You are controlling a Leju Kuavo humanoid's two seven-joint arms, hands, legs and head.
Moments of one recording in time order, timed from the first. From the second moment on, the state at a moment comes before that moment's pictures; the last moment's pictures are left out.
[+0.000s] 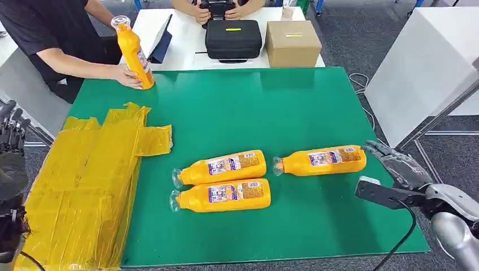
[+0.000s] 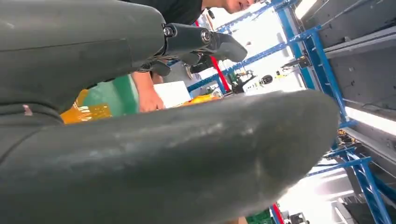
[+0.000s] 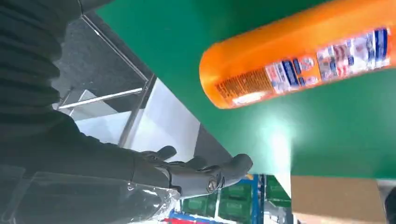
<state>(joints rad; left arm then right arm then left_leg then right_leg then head) -0.19 0.35 -0.03 -1.64 0.18 0.05 -0.36 0.07 -0.74 -0.02 -1.69 0.55 0.25 -0.07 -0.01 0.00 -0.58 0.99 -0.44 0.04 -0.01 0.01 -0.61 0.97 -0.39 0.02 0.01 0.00</state>
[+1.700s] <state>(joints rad) -0.51 0.30 -0.10 -1.40 0.21 0.03 -0.30 -0.62 -0.85 0.57 -1.28 0.46 0.47 -0.08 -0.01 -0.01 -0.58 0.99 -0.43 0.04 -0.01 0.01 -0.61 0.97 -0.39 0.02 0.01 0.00</state>
